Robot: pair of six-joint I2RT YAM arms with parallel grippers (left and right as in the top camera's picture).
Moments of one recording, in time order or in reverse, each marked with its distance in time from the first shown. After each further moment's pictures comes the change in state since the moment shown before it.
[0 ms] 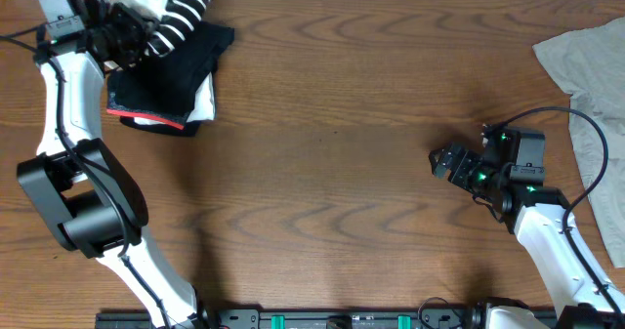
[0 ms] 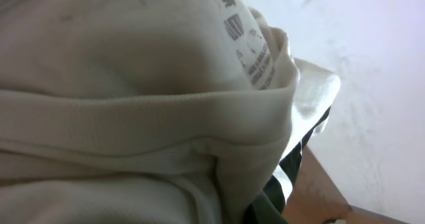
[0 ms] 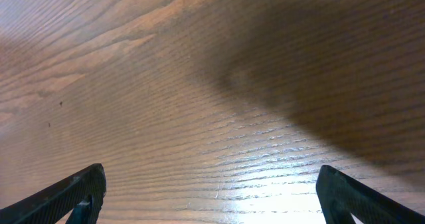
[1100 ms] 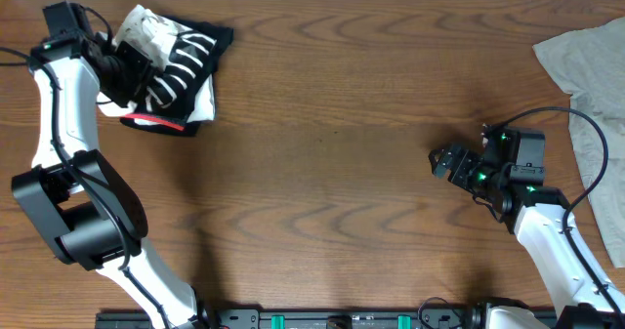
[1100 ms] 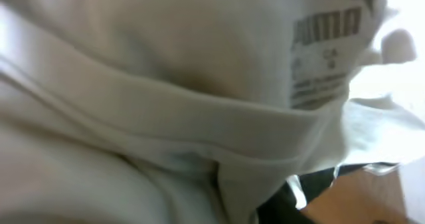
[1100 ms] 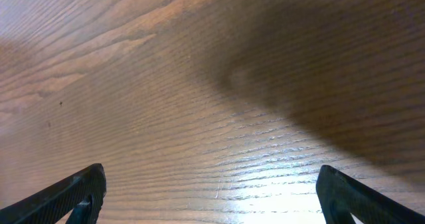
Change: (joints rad) left arm 0.014 -0.069 -0.053 -0.368 -0.177 0.064; right arm 0.000 0.000 0.000 0.000 0.000 0.000
